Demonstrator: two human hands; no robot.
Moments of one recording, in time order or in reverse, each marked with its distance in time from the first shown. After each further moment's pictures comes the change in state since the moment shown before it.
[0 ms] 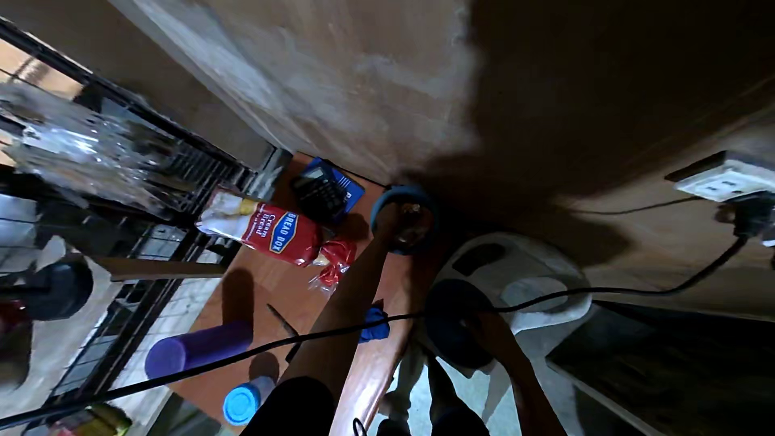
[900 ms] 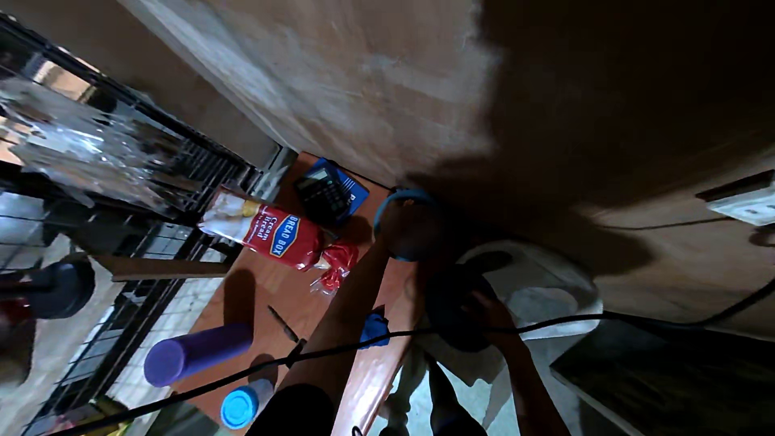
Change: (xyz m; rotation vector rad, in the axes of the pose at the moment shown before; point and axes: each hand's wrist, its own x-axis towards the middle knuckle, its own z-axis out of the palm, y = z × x) left_hand 0.014 -0.003 -0.001 -0.188 0.113 0.038; right_hand 0.037 -0.005 -0.019 0.080 0.135 -0.120
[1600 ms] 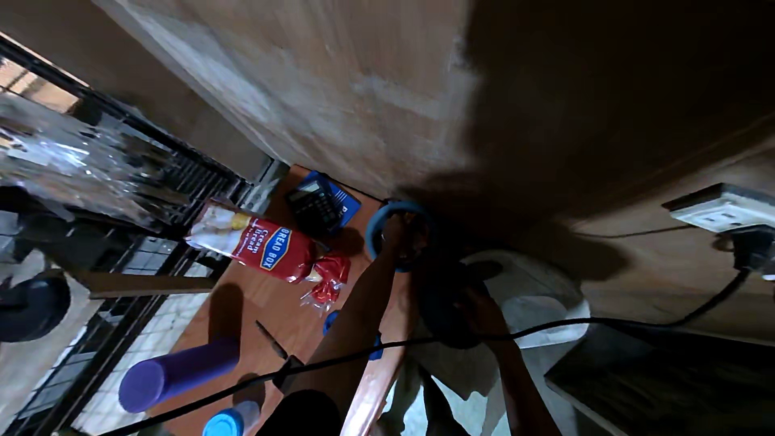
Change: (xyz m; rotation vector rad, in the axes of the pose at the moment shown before) left_hand 0.001 0.024 0.023 0.065 -0.047 -0.115; right_hand 0.014 -0.016 -0.011 -0.085 0.046 0.024
